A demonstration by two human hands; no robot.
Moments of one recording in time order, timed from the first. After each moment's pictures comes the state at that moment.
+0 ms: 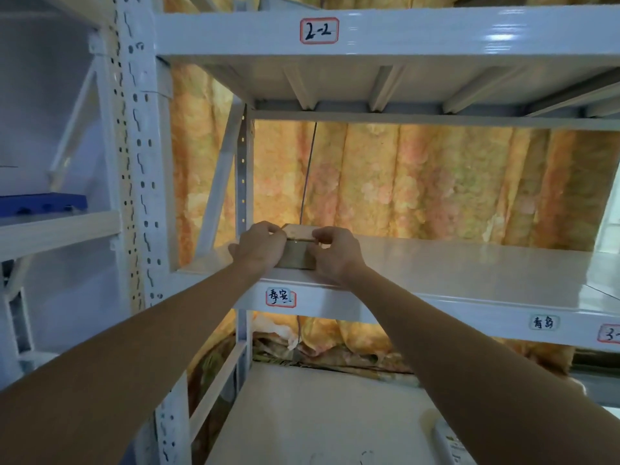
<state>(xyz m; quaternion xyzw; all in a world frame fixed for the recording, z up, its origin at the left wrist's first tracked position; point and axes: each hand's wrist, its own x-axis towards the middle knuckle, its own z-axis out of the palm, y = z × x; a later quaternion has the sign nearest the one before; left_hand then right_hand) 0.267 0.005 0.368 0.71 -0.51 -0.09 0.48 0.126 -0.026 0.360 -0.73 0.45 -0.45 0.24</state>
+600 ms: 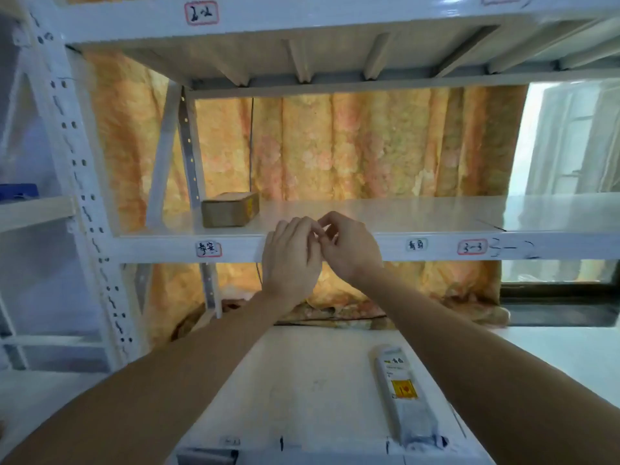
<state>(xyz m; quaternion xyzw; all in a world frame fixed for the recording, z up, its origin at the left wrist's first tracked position) 0.070 0.074 0.287 0.50 -0.67 0.21 0.50 -0.049 0.058 0.314 -0.75 0.45 -0.46 0.11</state>
